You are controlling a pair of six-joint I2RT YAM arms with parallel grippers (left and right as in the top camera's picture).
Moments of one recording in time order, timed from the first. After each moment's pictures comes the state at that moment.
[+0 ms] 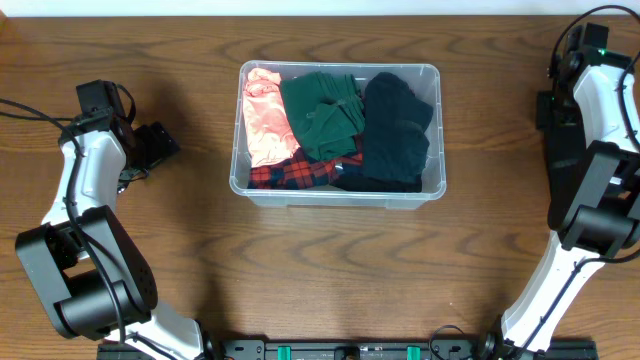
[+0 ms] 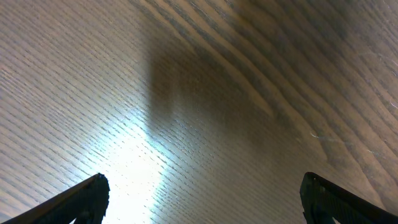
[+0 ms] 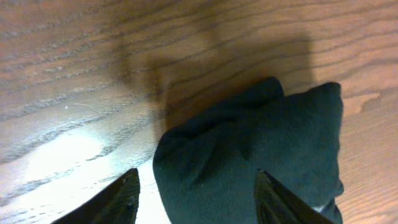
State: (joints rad) left arm 0.33 1.80 1.25 -0.72 -0.01 -0.34; right arm -0.28 2.25 1.88 -0.99 0.30 -0.16
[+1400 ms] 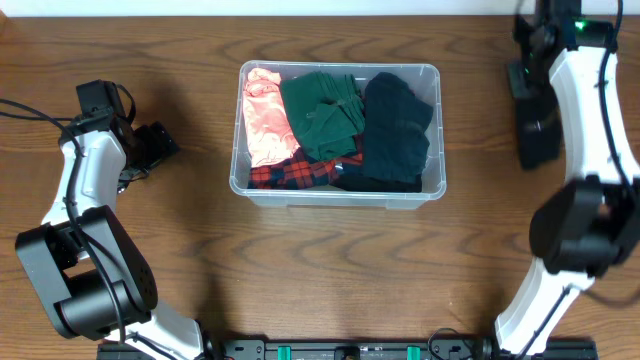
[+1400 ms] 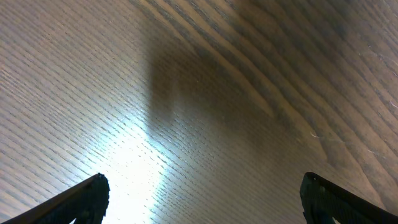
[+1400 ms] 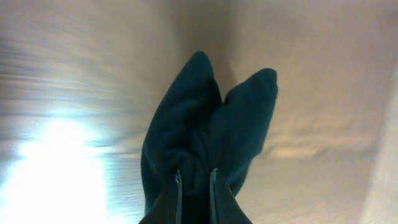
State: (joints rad) left arm 0.33 1.80 1.25 -0.72 -0.01 -0.34; right arm -0.05 2.02 2.00 -1.13 0.26 -0.29
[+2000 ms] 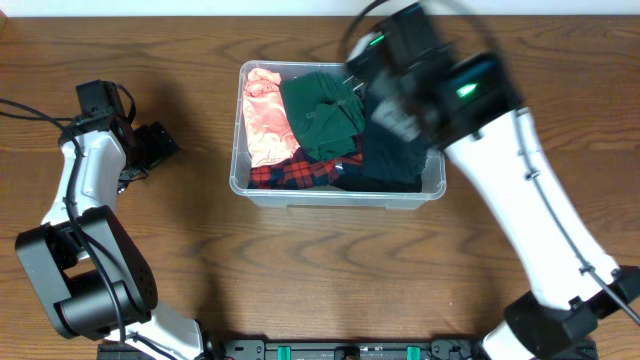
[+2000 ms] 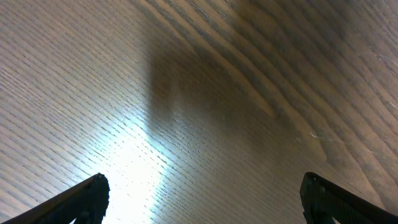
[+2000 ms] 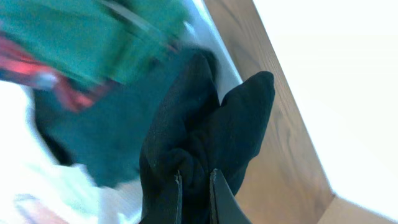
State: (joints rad) left arm 0.33 1.80 1.25 -0.72 -0.01 -0.34; right arm 0.61 1.76 2.02 -1.29 0.33 -0.50
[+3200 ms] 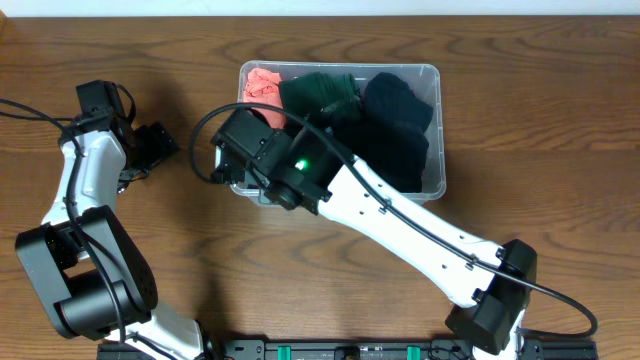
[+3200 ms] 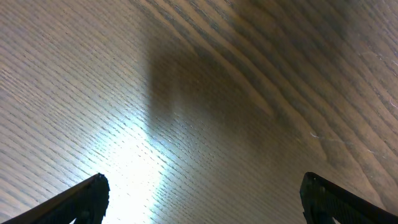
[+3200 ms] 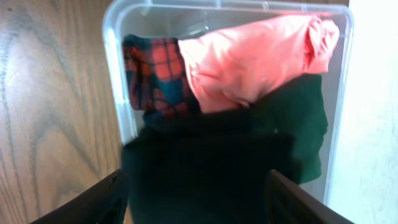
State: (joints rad) left arm 0.33 1.80 1.25 -0.72 -0.01 -0.34; right arm 0.99 1.97 2.02 -1.19 0.28 -0.55
